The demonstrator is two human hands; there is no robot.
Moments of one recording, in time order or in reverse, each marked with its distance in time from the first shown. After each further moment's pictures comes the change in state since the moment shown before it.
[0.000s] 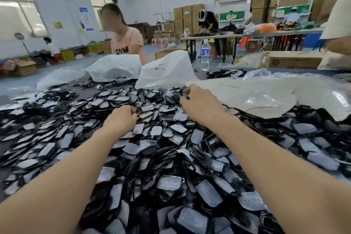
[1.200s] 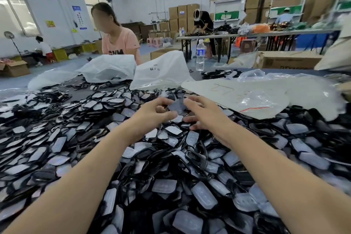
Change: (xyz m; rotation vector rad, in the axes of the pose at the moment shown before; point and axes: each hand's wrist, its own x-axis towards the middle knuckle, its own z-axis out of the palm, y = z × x) left_hand -0.032 0.066 0.007 -0.802 -0.318 0.372; right_hand 0.003 0.050 0.022 0.938 -0.115 0.136
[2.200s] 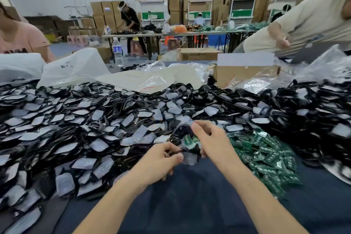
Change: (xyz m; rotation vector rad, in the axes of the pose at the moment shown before) left_hand -0.198 0.086 0.286 0.026 -0.389 -0.015; right_hand -0.322 0.054 -0.177 -0.235 0.566 0.000
